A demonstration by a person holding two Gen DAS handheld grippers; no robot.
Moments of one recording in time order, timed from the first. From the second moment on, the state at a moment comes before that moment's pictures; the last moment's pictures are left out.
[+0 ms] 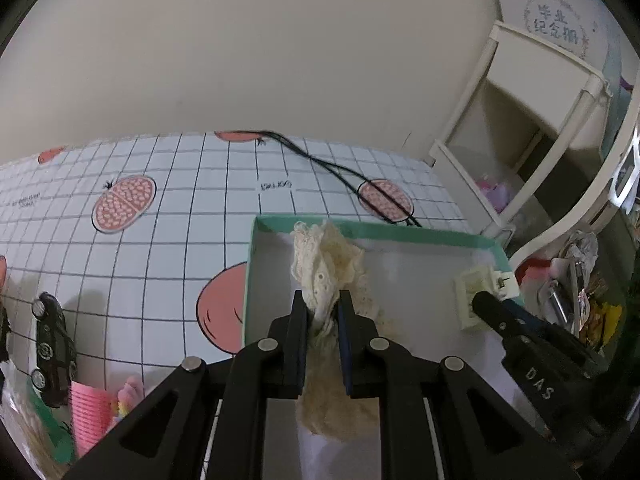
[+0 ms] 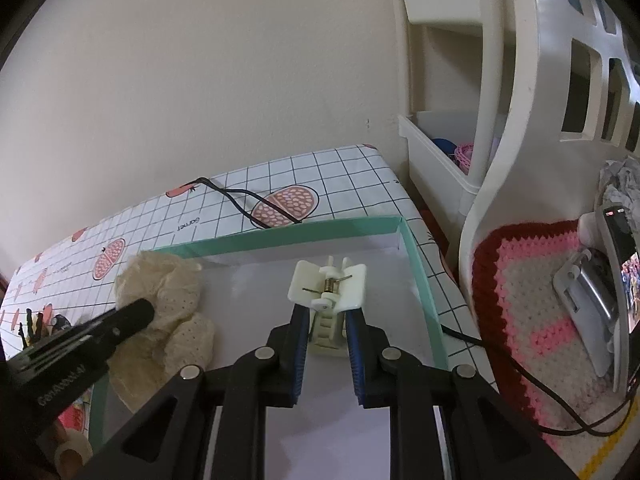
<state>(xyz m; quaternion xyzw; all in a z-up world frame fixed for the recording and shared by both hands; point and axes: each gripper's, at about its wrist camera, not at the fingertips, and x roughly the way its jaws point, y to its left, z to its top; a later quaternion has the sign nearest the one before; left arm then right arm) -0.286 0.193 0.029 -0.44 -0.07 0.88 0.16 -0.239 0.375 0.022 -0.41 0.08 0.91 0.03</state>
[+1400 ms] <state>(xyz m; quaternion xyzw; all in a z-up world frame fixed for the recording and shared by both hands) -0.234 0.161 0.088 -0.45 -0.08 0.88 0.12 -0.207 0.341 0.071 -0.40 0.07 0.91 0.01</state>
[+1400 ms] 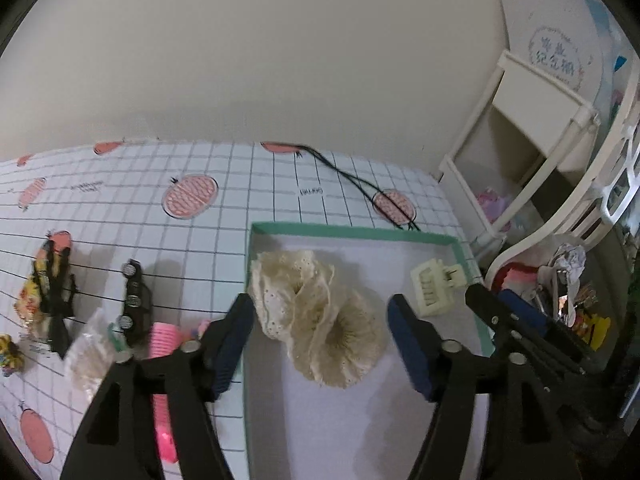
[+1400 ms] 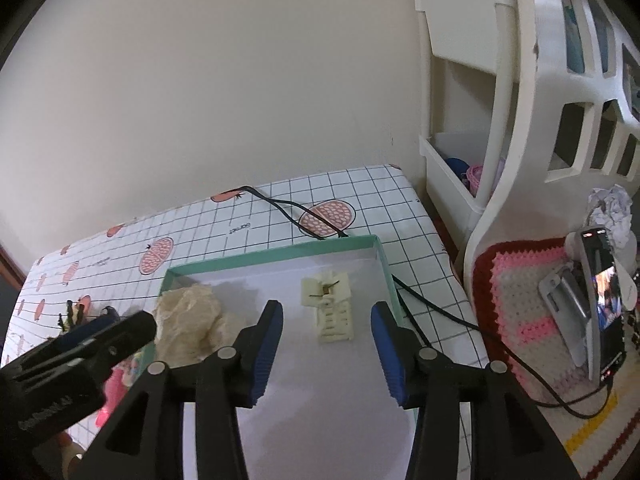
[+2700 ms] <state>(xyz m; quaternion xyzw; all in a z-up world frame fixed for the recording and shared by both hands) -0.182 0.105 0.098 -0.42 -0.10 0.90 0.06 -0.164 0.302 0.064 -0.40 0.07 0.91 0.01</state>
